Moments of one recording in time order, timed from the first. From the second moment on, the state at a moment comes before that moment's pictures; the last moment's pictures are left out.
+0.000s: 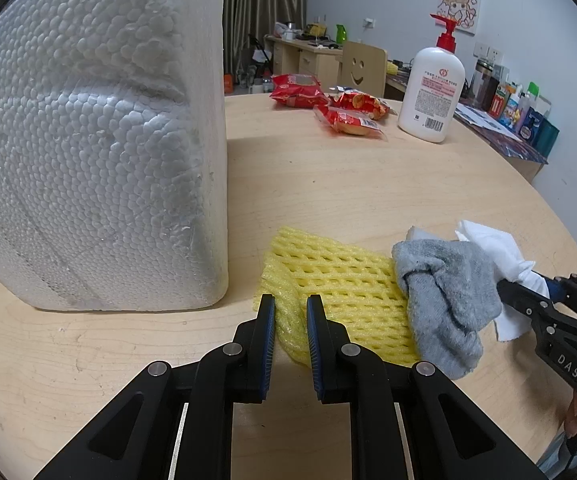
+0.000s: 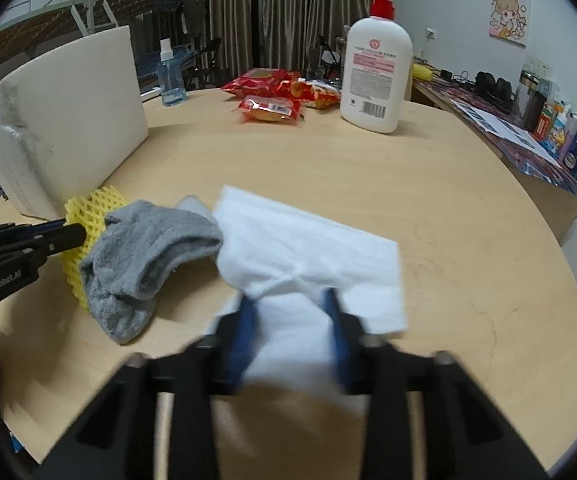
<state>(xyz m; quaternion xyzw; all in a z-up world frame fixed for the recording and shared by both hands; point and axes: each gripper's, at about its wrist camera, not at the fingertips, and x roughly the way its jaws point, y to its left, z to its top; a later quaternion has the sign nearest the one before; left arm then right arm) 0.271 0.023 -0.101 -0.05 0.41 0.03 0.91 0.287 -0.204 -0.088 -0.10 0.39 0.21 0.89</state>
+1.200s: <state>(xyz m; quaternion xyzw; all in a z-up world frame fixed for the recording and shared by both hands) 0.216 0.003 -0.039 0.00 0.31 0.03 0.95 0.239 -0.247 -0.035 -0.02 0.29 0.23 0.93</state>
